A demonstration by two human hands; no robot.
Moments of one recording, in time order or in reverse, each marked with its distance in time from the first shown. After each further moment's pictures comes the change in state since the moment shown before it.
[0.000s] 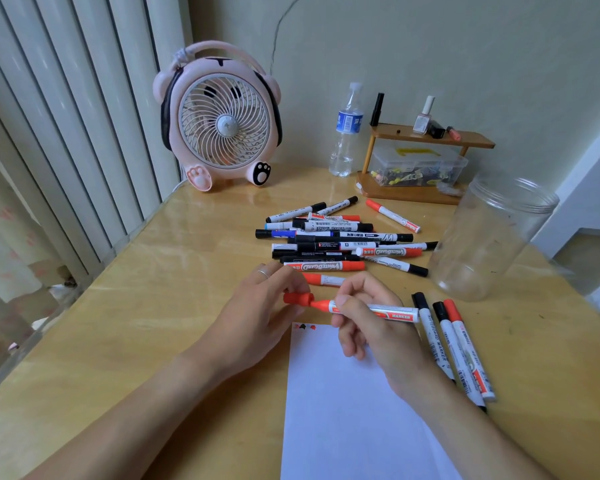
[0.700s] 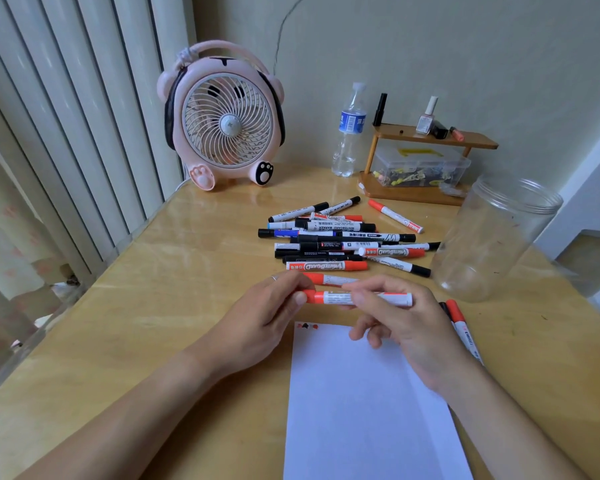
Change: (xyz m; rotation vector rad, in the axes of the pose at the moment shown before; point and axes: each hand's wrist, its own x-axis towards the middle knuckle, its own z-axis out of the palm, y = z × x) left_hand 0.000 -0.008 0.005 -0.177 -0.110 0.012; right_hand -0.005 -0.019 -0.024 -0.004 0.002 0.018
